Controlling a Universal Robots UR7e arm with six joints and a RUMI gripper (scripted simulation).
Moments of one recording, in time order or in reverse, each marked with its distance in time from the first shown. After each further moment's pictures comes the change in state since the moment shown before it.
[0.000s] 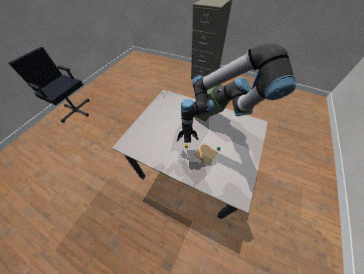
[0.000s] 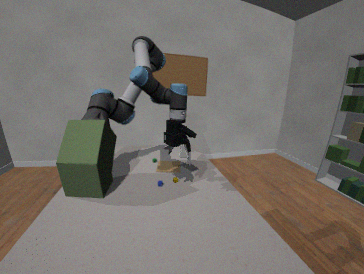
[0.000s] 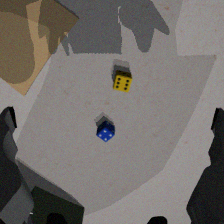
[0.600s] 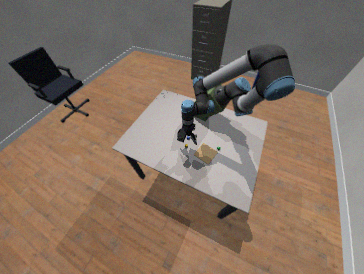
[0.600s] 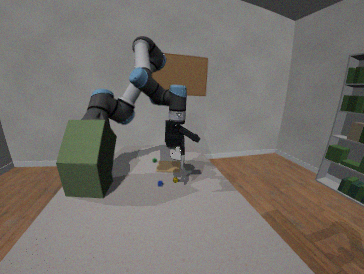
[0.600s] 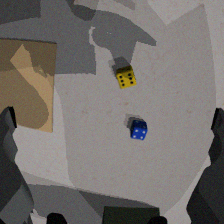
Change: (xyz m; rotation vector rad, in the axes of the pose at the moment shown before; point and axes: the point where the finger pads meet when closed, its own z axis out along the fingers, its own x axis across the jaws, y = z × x) arm 0.006 0.004 0.006 0.000 0.000 0.530
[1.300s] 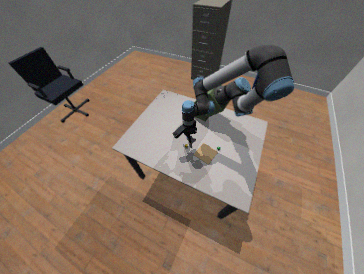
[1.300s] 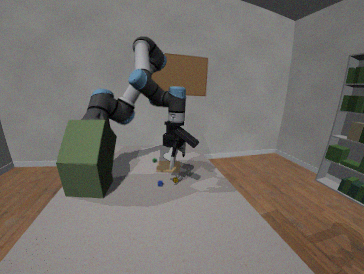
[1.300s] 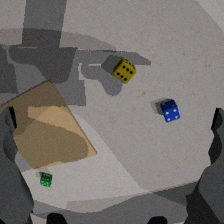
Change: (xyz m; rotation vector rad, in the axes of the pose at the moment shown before) arm 0.007 0.006 0.007 0.000 0.001 0.603
